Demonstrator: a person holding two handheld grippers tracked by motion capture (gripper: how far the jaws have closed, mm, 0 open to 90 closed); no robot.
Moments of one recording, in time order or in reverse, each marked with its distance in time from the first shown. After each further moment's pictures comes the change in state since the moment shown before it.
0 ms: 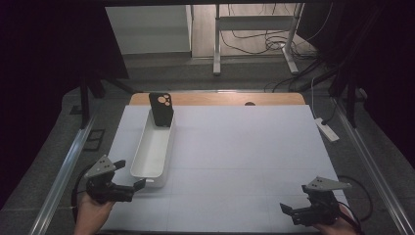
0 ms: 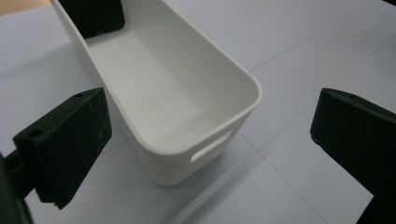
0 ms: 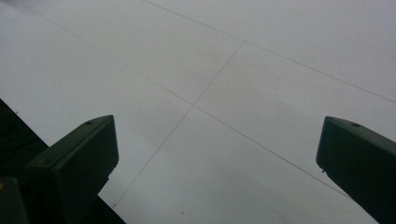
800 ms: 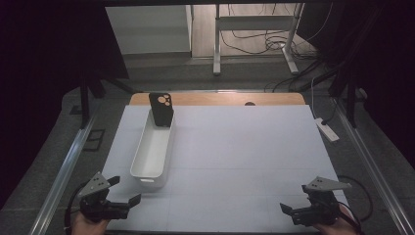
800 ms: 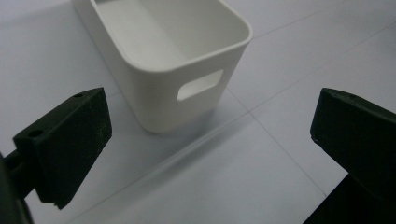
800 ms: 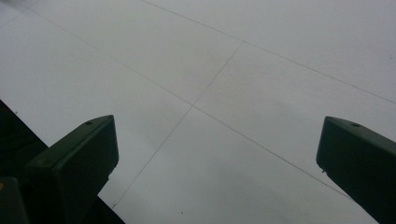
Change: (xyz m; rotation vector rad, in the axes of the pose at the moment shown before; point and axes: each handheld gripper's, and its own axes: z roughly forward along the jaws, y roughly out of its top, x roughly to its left) left arm -0.013 -0.036 -0.014 0.032 0.024 -0.049; right arm 0.000 0.000 0.000 0.001 -0.002 -0.001
